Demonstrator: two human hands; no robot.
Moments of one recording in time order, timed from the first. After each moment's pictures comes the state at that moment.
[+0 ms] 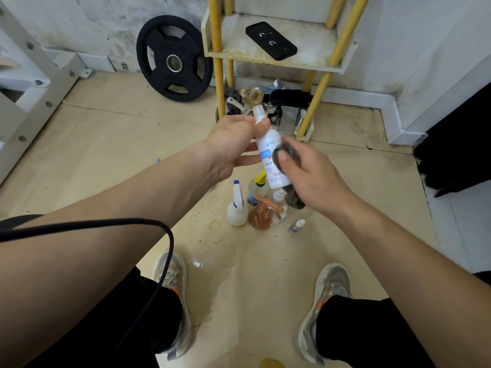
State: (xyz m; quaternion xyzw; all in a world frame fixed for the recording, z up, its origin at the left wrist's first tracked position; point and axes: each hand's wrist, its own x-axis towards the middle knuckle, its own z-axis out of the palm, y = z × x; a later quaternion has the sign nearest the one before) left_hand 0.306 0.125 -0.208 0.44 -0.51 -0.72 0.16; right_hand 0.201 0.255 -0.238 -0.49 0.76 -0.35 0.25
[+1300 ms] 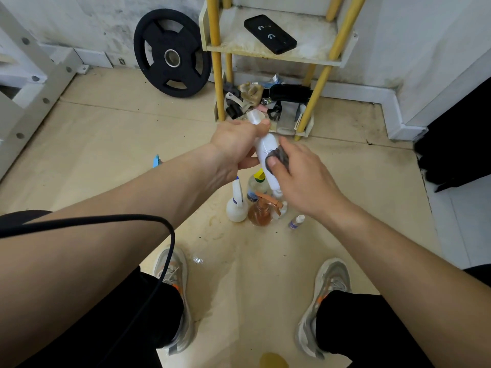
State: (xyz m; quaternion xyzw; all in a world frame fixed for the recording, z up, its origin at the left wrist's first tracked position) left_hand 0.300 0.133 -0.222 0.49 -0.51 -0.69 0.16; right_hand 0.218 0.256 -0.242 -0.51 0.81 -0.25 0.17
